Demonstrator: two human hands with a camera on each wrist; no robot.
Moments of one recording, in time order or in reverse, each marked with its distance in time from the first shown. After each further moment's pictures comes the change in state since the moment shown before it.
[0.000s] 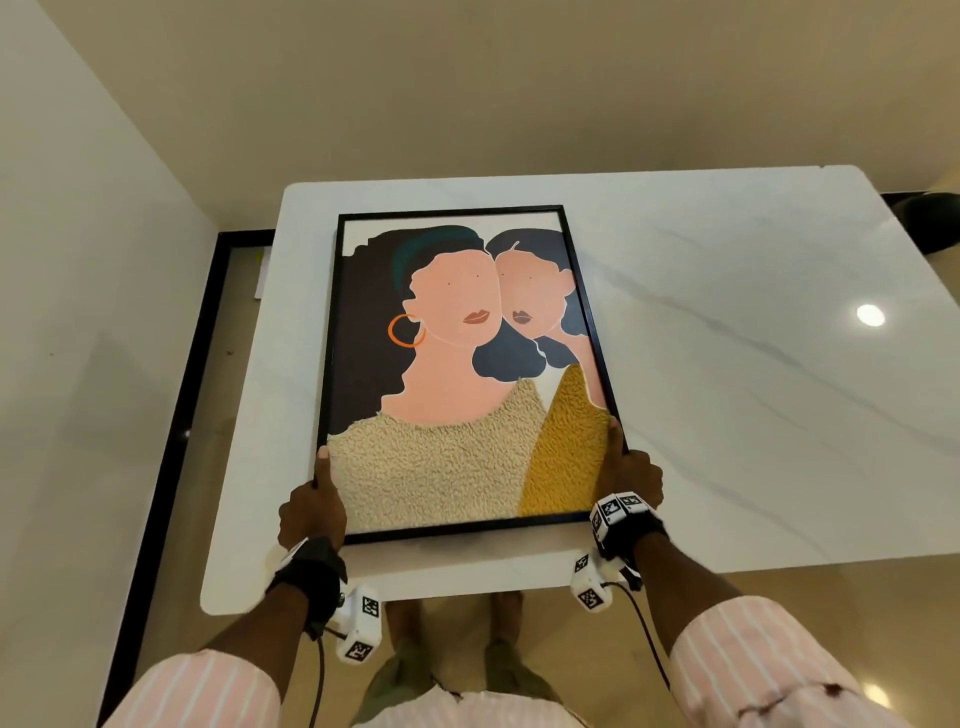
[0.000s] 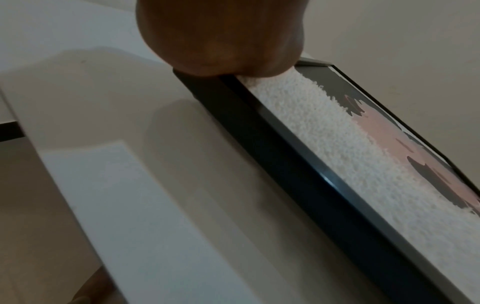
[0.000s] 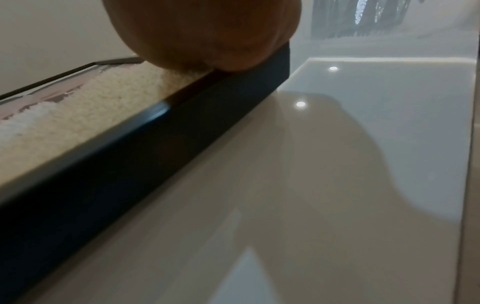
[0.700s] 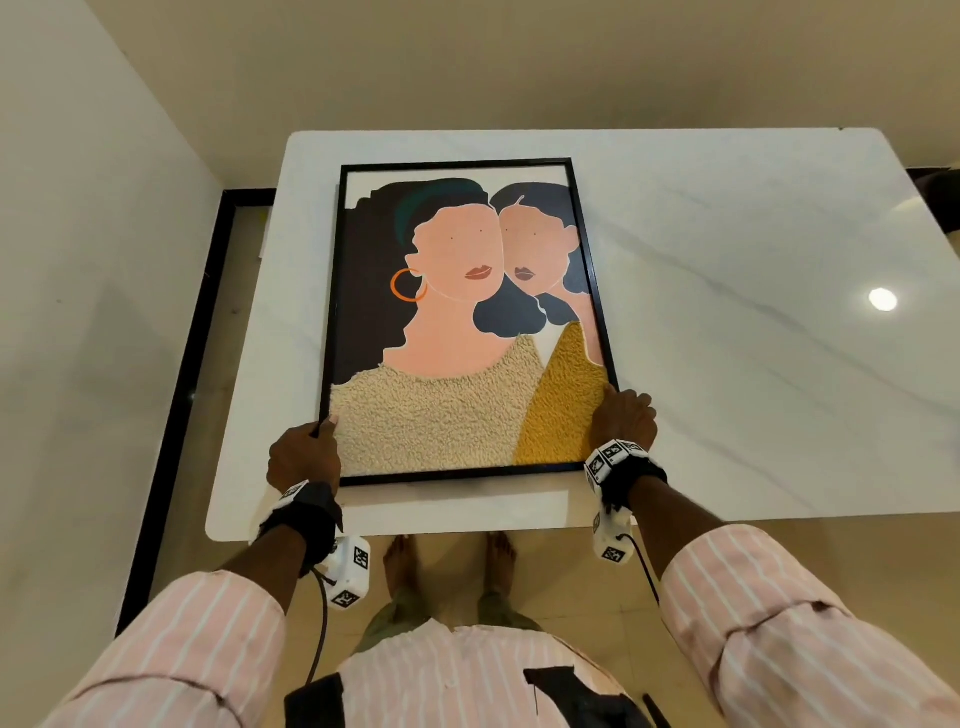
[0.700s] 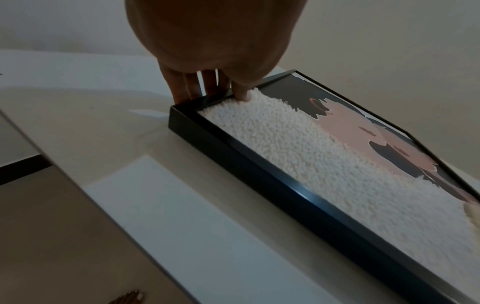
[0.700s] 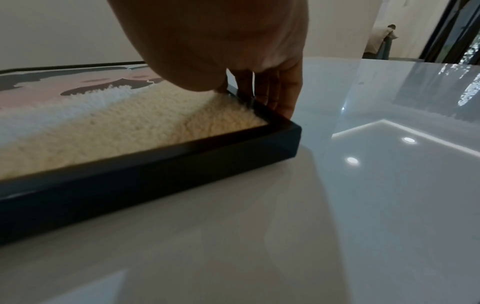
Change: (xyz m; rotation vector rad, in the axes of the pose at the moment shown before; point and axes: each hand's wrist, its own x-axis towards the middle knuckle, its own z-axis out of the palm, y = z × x) left_hand 0.002 -0.022 -0.003 0.083 0.103 0.228; right_hand 0.010 -0.001 0.008 -0.413 0.009 -0.317
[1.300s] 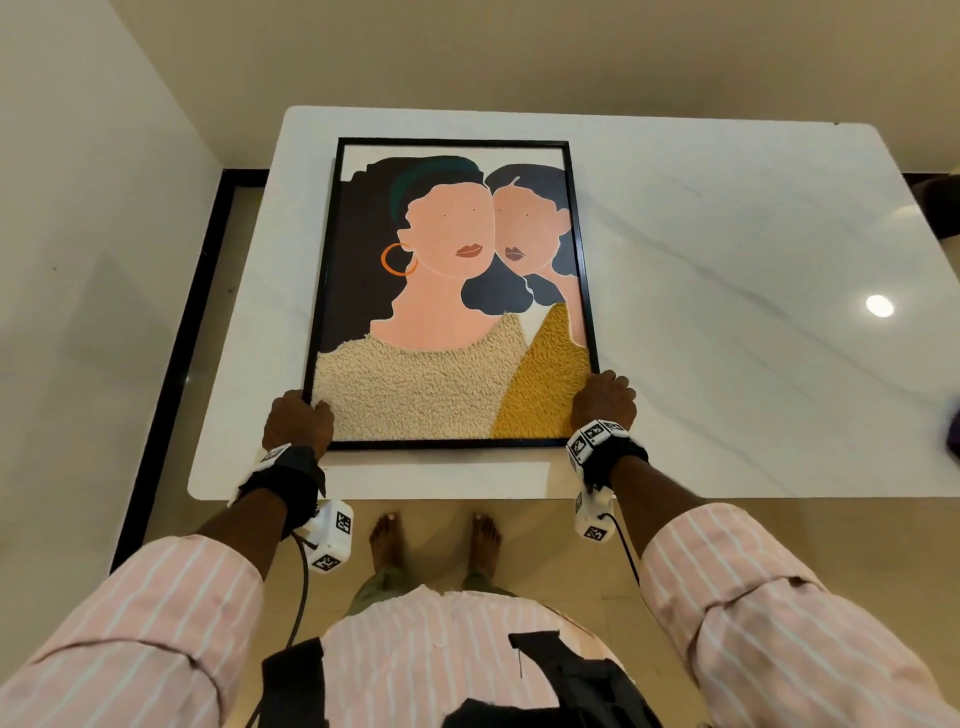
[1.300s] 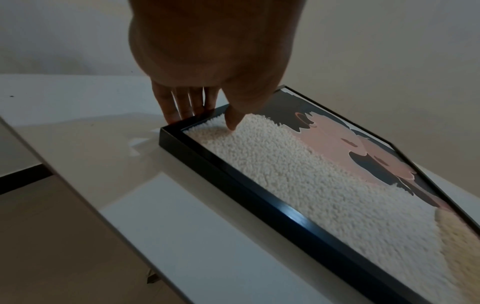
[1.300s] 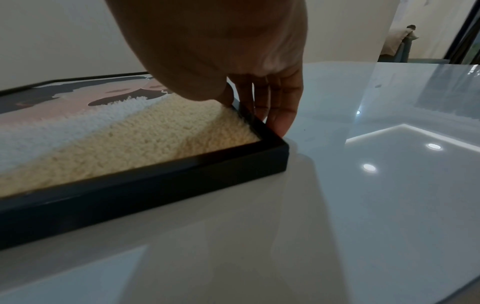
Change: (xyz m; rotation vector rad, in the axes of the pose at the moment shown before) left_hand 0.009 -0.010 0.011 0.077 -0.132 0.009; right_hand -0.006 0.005 0.001 0.048 0.020 -0.071
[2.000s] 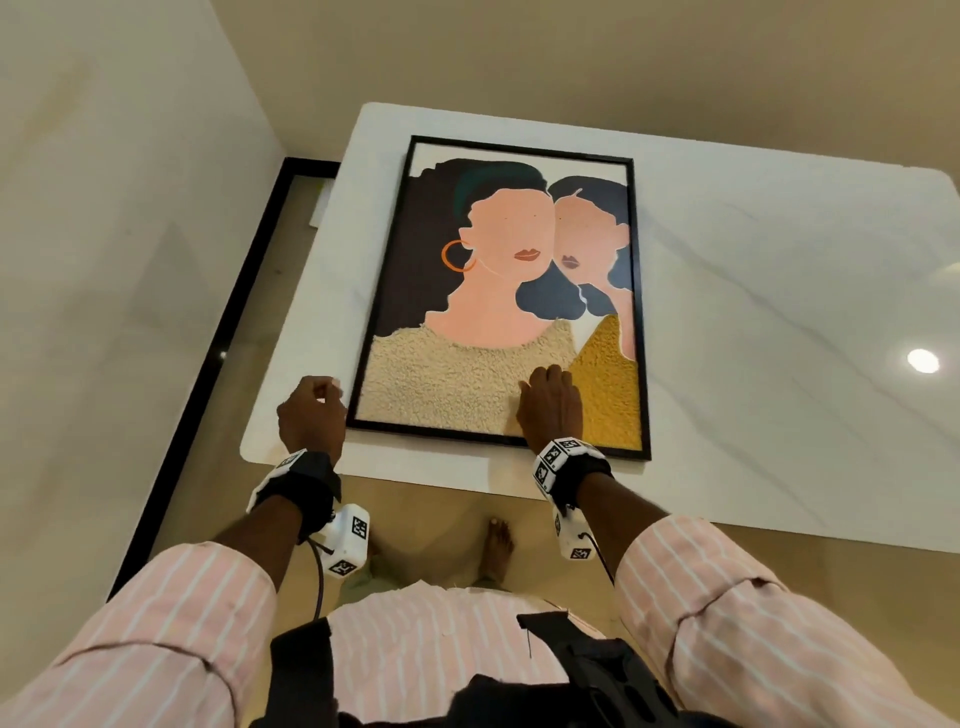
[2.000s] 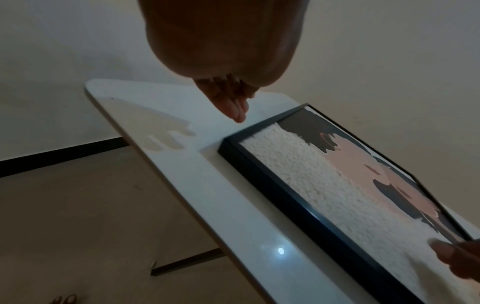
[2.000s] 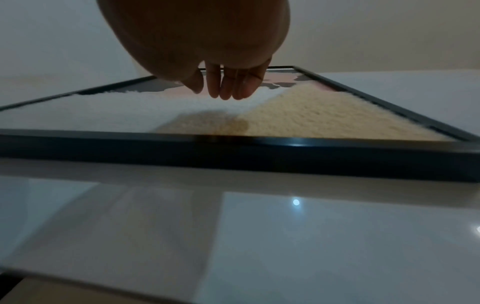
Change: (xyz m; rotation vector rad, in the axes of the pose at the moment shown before) left_hand -0.016 -0.047 -0.021 -0.462 0.280 0.020; right_hand -0.077 -0.090 0.032 -0.073 0.177 -0.639
